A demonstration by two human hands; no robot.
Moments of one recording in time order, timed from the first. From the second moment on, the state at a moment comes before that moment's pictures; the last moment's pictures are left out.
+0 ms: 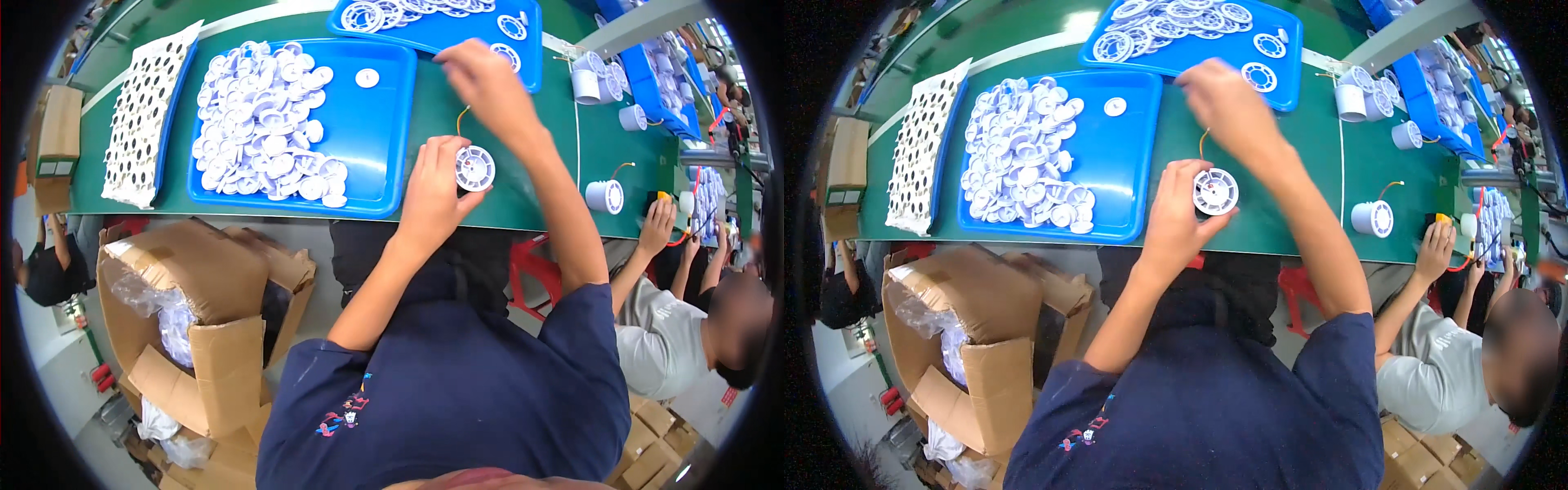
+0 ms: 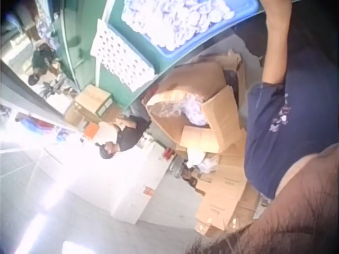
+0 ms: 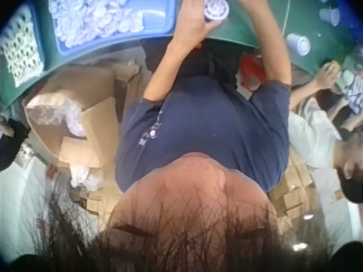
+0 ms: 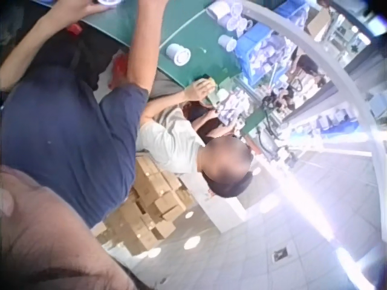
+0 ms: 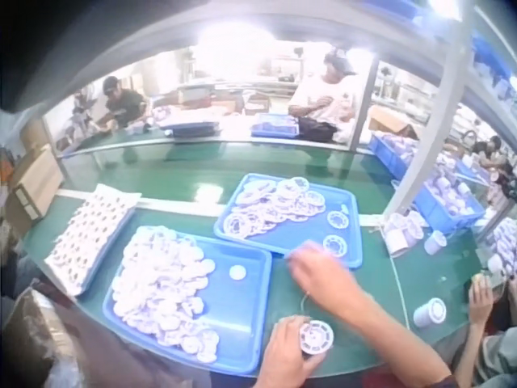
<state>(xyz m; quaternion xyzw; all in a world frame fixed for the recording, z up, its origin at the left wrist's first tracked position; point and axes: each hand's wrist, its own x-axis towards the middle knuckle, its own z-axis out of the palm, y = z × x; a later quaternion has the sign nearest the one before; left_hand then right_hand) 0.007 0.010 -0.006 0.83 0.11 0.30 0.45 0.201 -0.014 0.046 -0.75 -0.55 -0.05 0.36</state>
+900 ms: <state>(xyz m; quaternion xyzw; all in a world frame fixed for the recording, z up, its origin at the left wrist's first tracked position) 0.003 0.009 -0.005 0.82 0.13 0.33 0.45 0.100 -0.121 0.060 -0.79 -0.48 0.02 0.38</state>
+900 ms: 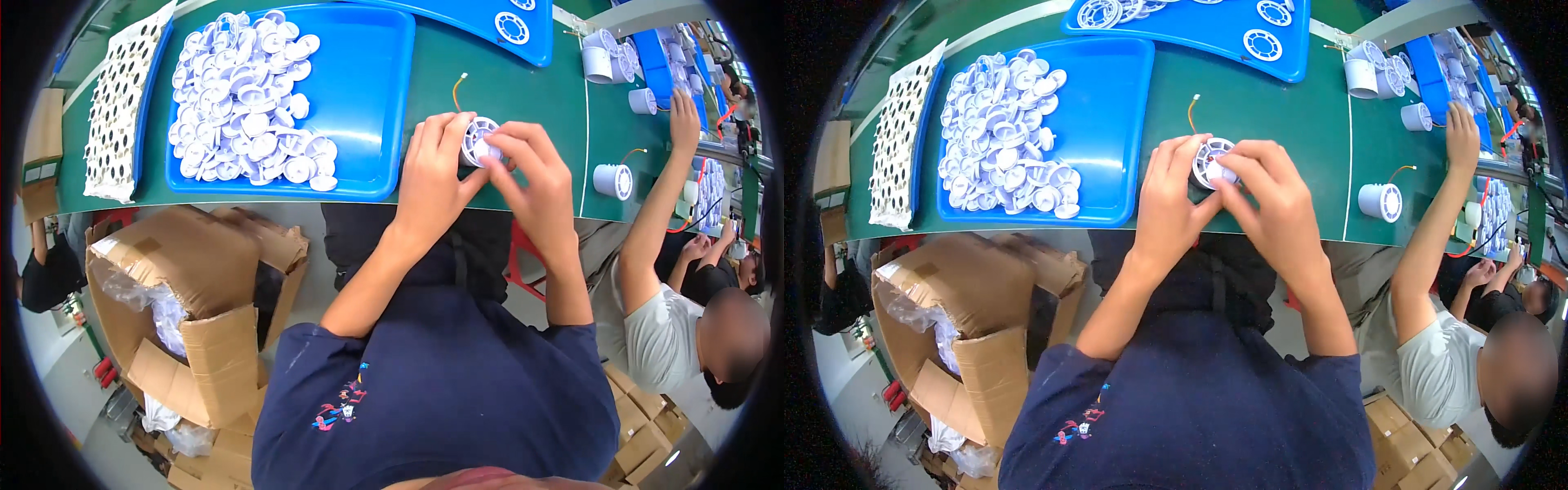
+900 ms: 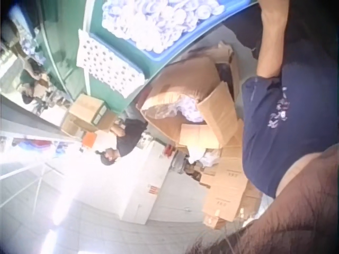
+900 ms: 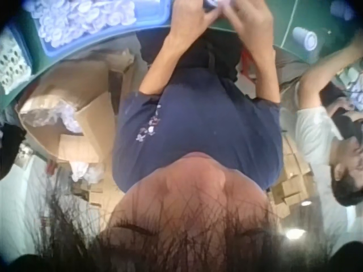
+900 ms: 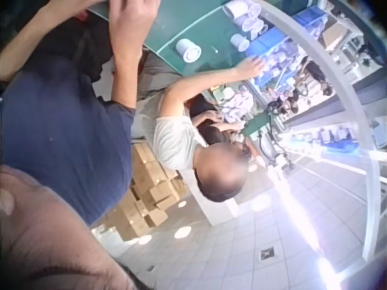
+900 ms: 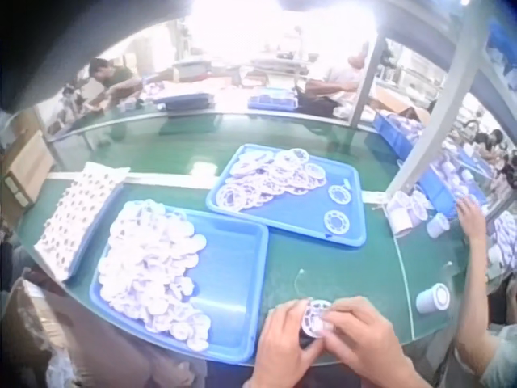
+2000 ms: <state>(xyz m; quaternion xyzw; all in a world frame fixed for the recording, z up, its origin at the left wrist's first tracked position) 0.006 0.010 0.000 0.83 0.13 0.32 0.45 0.210 -0.074 0.068 -0.86 -0.38 -0.13 0.32</state>
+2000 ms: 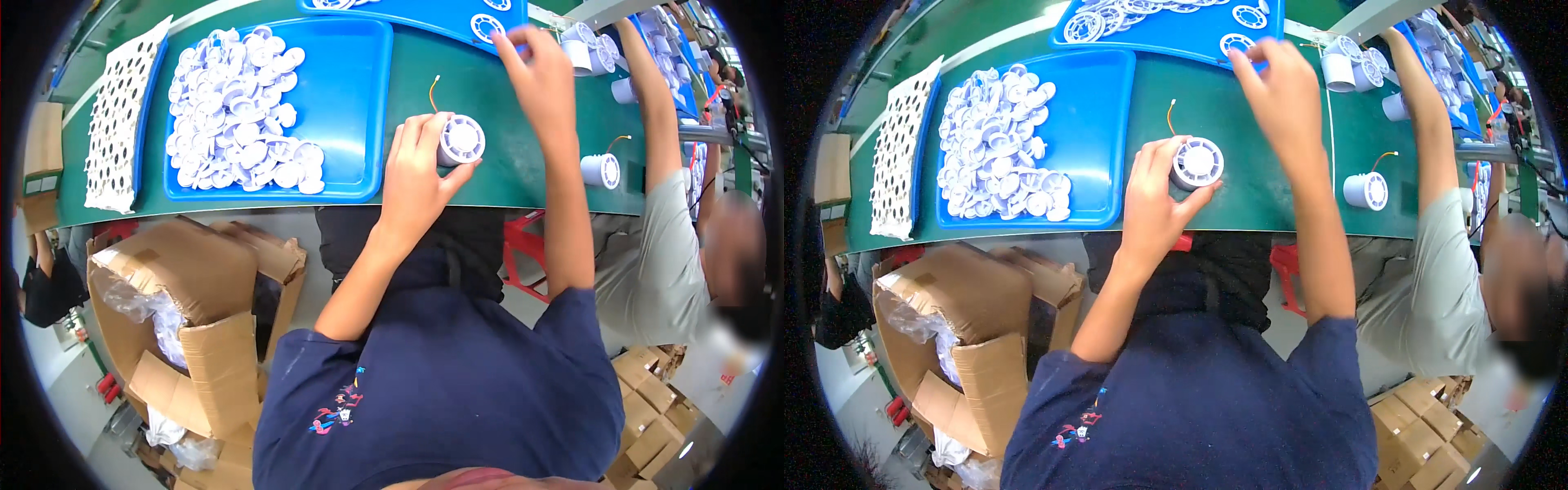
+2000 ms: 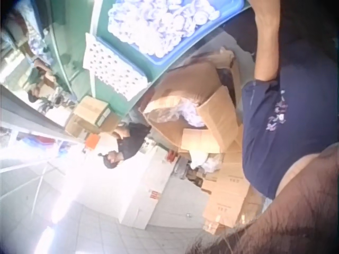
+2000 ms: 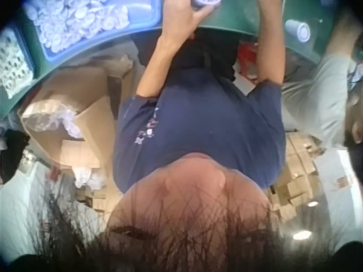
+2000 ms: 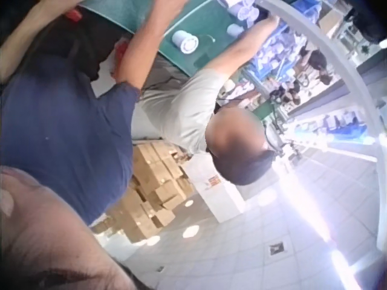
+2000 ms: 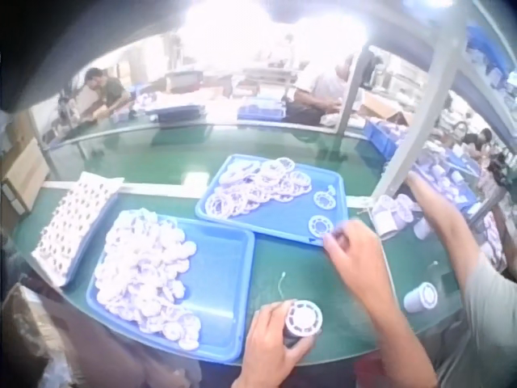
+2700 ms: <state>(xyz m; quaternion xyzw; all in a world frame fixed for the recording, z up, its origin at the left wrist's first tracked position) 0.001 0.011 0.002 0.84 0.11 0.30 0.44 0.166 -0.111 0.027 -0.91 -0.28 0.03 0.30</state>
